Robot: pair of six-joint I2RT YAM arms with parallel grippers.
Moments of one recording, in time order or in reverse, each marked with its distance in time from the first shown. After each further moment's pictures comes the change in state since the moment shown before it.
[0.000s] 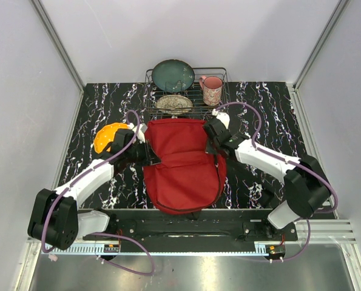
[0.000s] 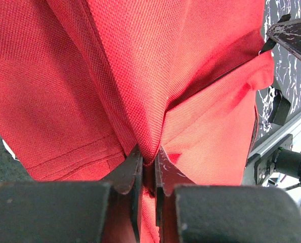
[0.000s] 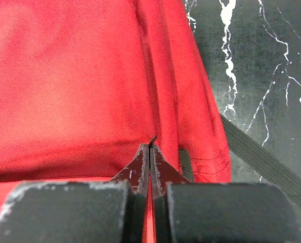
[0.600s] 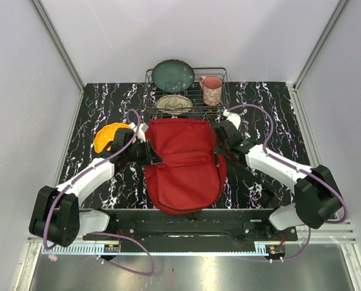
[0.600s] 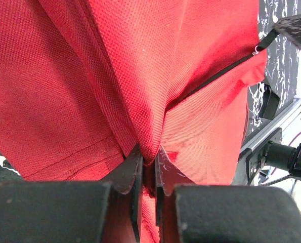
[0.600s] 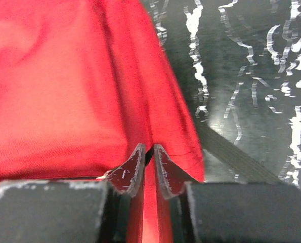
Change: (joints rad) left arm 0.010 0.012 0.001 0.032 0.066 -0.007; right arm -0.060 -0.113 -0.116 0.071 -0.021 -0.022
